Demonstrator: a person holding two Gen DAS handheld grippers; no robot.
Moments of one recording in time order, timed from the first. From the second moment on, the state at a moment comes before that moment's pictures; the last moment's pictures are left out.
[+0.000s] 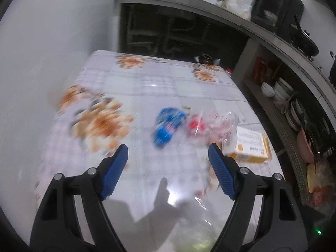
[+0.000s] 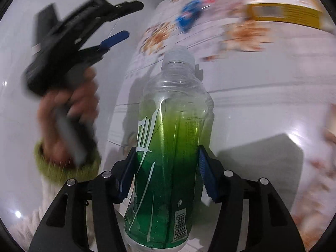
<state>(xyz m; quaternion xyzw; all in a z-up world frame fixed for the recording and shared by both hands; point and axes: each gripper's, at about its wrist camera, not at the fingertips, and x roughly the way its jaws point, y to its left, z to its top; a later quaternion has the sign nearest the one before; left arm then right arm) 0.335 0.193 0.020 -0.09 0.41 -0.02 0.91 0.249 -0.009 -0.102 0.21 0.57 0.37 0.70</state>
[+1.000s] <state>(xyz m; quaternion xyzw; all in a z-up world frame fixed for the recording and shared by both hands) 0.246 0.147 -0.035 -0.08 0.48 -0.09 0.87 0.185 -0.188 -0.063 0.19 0.55 0.21 0.79</state>
